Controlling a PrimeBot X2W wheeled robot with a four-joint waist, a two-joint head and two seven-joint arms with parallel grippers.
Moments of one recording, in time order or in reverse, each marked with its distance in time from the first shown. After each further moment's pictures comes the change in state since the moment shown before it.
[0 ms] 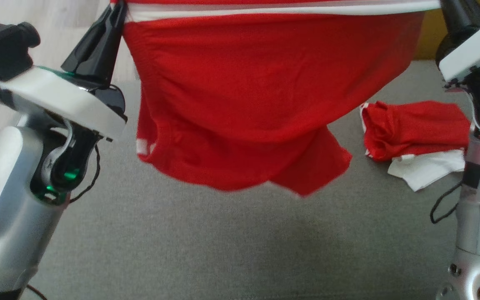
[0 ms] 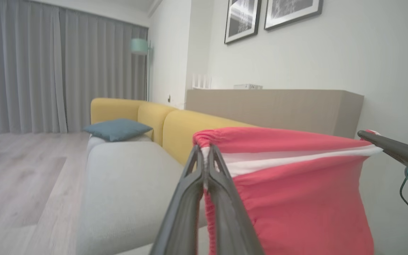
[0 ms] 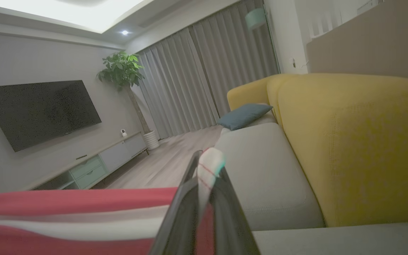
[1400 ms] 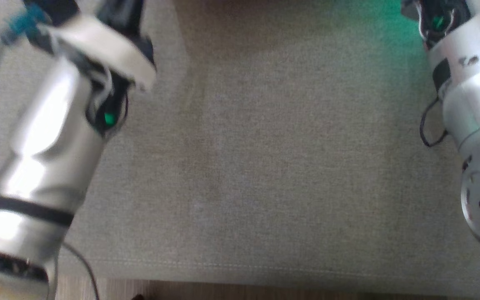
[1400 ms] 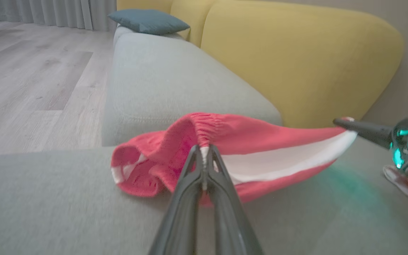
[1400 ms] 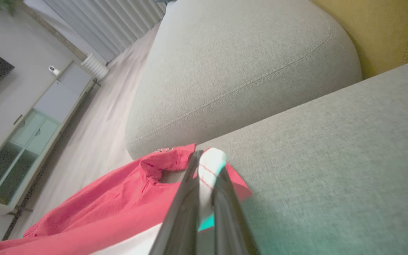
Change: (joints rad) left arm -0.334 -0.240 -0.094 0.689 0.165 -0.262 -0.291; right arm -0.680 -0.030 0.165 1.246 0.055 0.000 -0.595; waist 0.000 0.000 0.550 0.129
